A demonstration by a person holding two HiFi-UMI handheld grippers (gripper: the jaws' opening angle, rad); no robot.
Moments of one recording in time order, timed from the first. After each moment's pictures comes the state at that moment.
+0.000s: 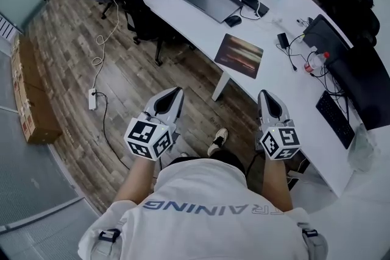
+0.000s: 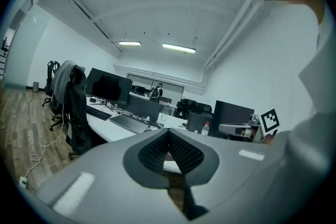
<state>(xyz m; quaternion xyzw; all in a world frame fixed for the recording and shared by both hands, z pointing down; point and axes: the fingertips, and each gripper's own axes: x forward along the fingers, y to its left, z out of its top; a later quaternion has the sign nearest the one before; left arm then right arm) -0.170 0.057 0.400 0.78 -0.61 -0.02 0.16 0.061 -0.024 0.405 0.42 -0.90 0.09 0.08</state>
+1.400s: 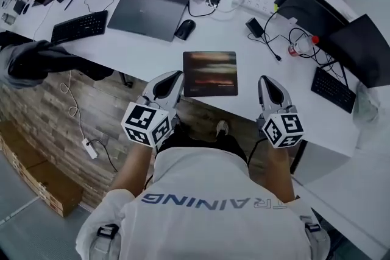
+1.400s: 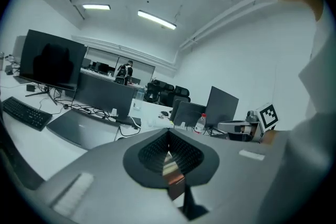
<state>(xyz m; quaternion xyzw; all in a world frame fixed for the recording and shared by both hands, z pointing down) -0.110 -0.284 0.446 0.89 -0.41 0.06 0.20 0.121 -0.258 0.455 0.58 -0.79 0.16 0.11</state>
